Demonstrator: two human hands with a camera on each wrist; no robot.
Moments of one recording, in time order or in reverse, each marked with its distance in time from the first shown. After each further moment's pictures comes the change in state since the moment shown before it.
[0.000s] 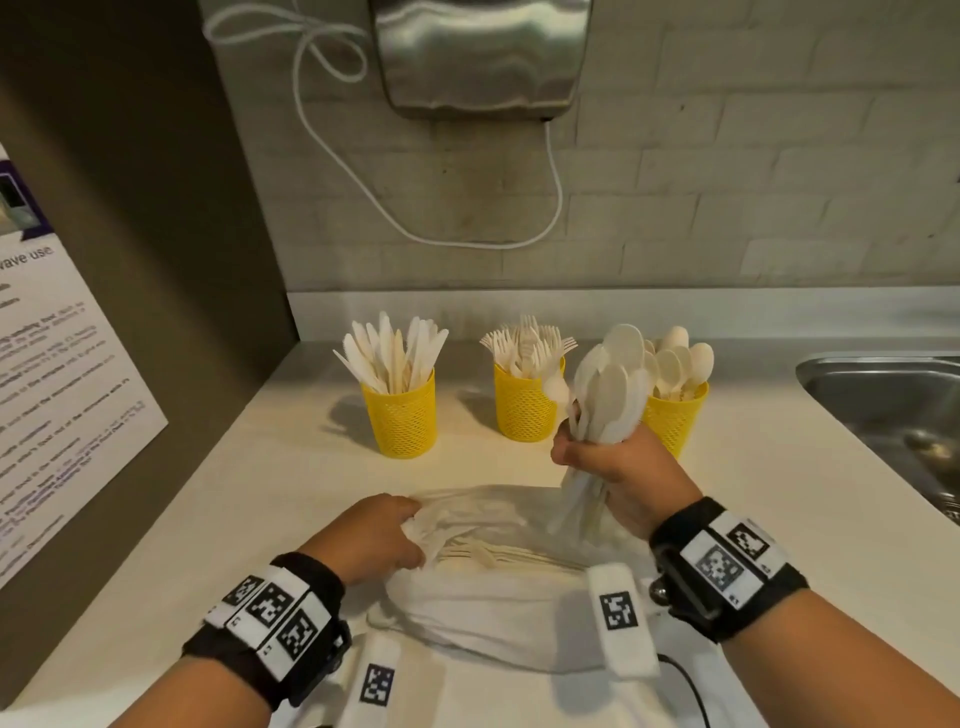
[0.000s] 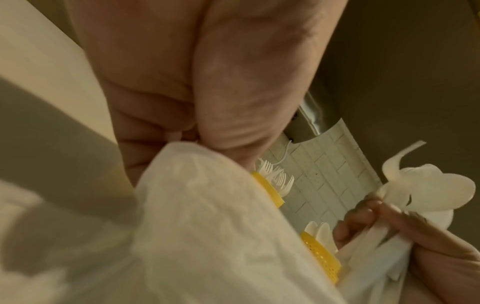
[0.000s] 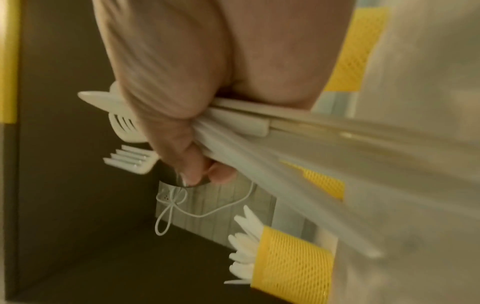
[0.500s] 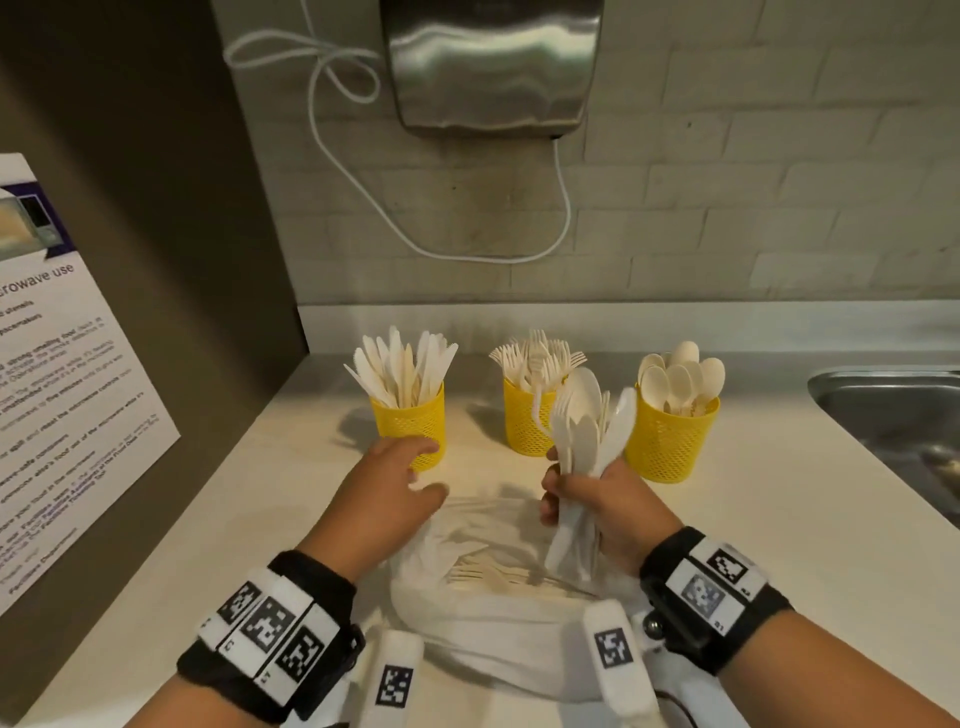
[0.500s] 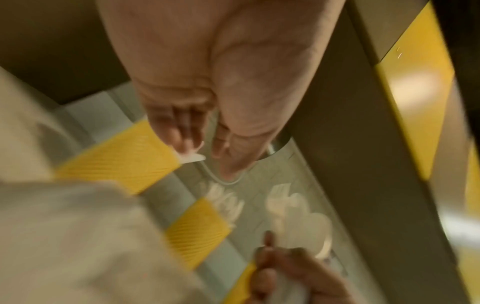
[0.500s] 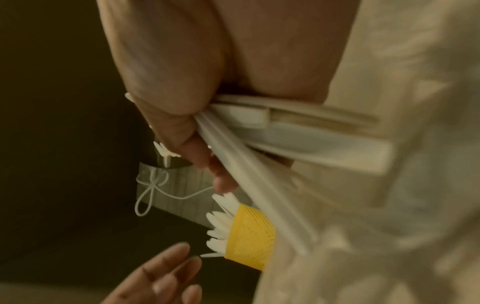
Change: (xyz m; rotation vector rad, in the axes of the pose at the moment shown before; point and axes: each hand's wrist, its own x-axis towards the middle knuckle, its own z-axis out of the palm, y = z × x) left_hand -0.024 0.040 -0.027 -0.185 0.421 0.152; right_hand -0.001 0.019 0.017 0.164 0.013 0.241
